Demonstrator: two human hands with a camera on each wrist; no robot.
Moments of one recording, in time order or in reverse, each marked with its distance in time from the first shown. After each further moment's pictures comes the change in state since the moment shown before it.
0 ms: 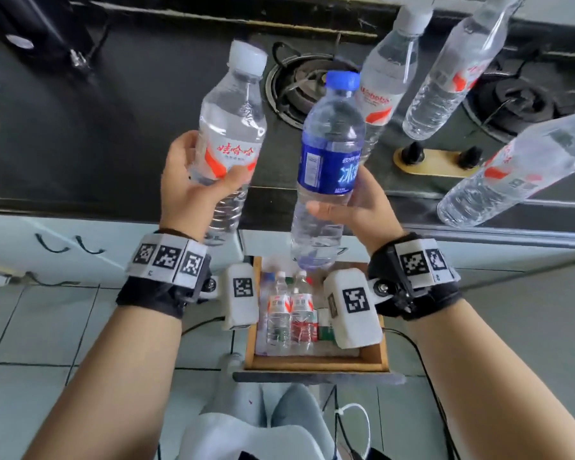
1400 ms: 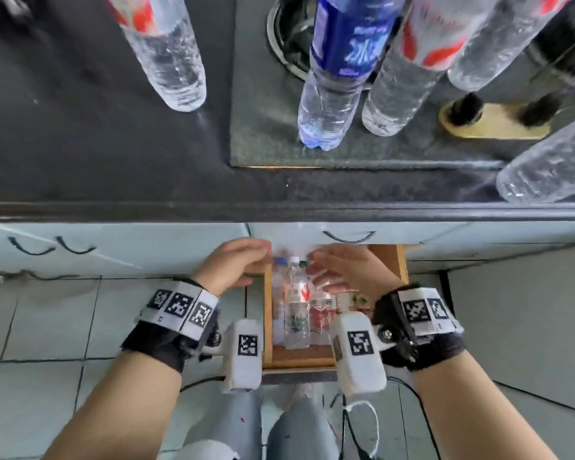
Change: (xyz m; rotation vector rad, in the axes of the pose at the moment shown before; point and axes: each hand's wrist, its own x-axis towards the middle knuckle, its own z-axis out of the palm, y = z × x) left_hand -0.011 -0.120 -0.006 0.325 -0.538 -0.770; right_hand -0.014 0.098 0.033 -0.013 -0.133 0.694
